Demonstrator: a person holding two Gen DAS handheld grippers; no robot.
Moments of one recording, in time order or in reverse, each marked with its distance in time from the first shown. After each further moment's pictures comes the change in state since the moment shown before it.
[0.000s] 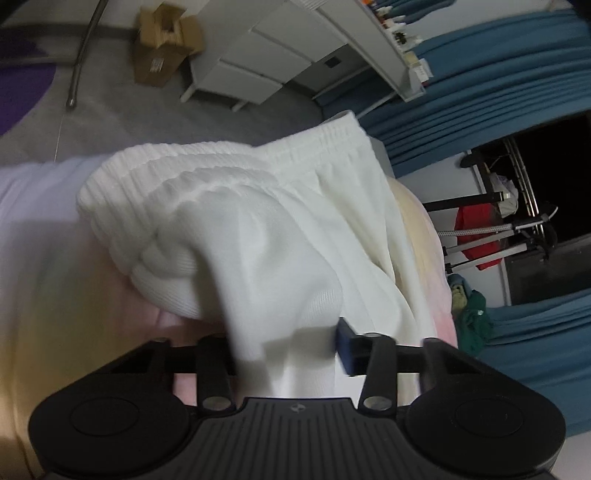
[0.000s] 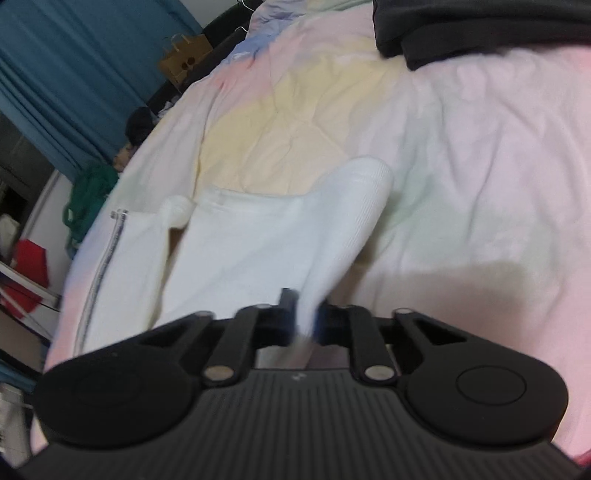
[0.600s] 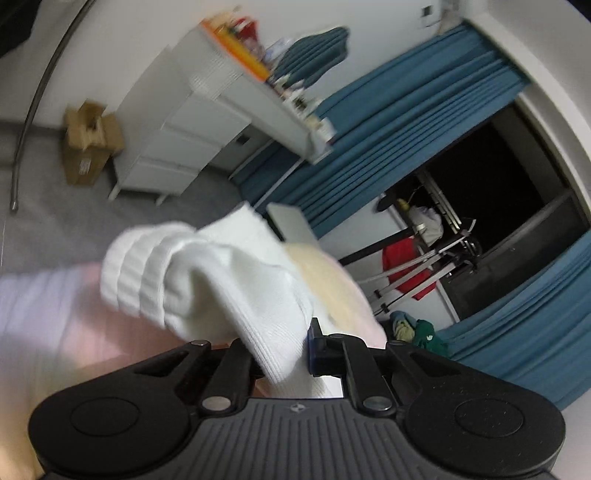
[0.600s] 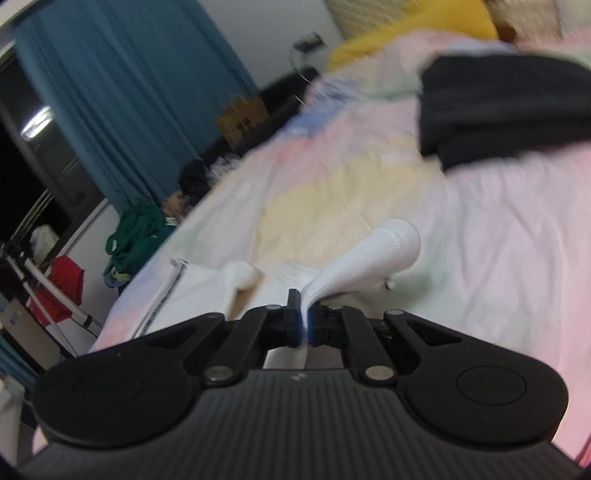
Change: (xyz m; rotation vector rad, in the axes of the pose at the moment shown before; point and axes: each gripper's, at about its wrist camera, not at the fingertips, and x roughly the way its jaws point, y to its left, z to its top) left arm -0.093 -0.030 -0.008 0.206 -0.252 -0.213; right arm -0.076 0.028 0.013 -0.151 -0.232 0.126
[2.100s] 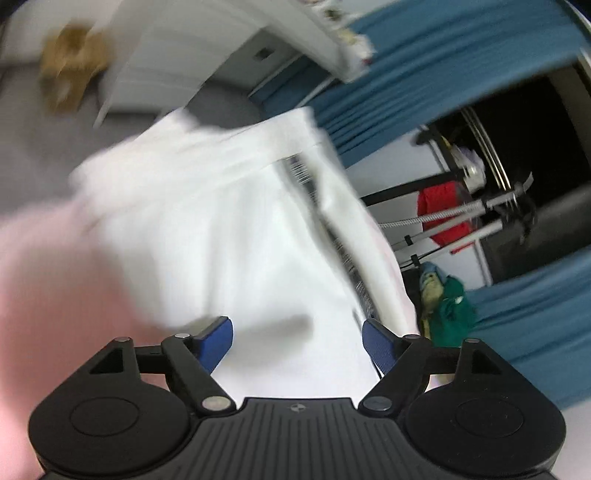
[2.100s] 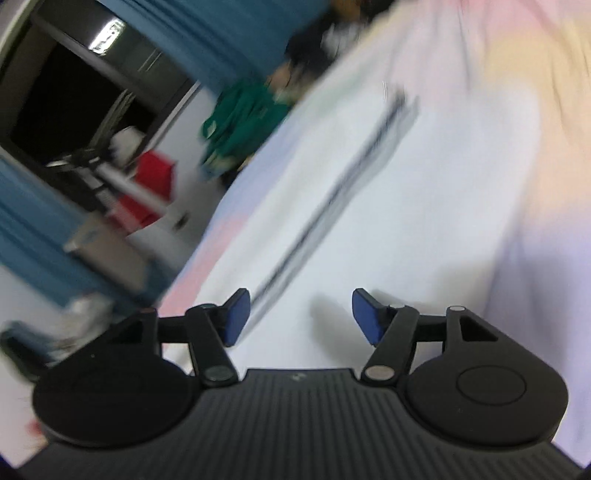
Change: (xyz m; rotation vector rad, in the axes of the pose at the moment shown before) left arm 0.241 -0.018 0.012 -0.187 0.310 0.116; right arm 0.159 0.144 -0.070 0.063 0.468 0.369
